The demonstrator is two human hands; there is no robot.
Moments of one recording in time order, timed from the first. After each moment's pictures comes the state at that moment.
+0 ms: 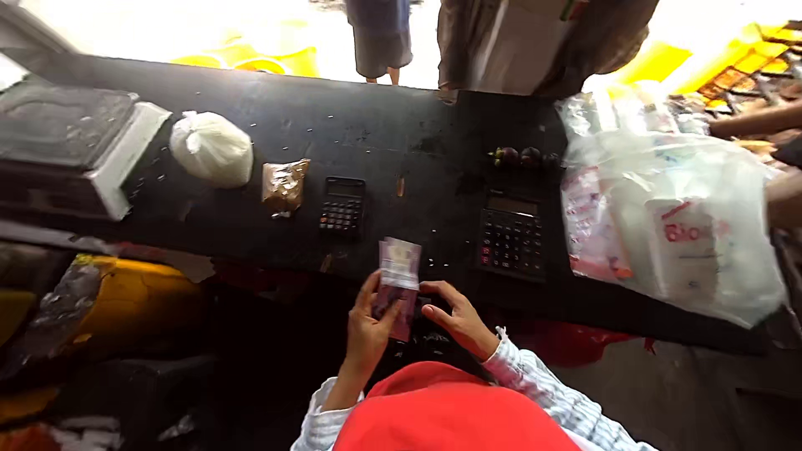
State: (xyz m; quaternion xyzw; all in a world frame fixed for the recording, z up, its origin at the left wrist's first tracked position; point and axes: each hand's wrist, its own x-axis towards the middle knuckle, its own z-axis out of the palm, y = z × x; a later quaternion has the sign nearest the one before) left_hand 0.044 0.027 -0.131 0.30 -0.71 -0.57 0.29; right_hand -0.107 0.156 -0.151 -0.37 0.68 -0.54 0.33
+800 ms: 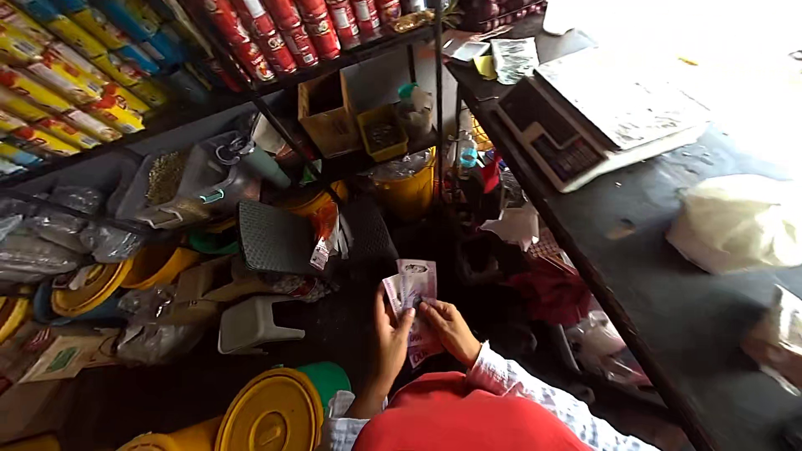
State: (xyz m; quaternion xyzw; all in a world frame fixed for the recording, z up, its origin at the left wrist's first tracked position) left_hand 0.534 -0.168 -0.117 0.64 -0.40 -0.34 0.56; right_hand 0.404 -0.233 -0.141 -0.53 0.32 -0.30 0.72
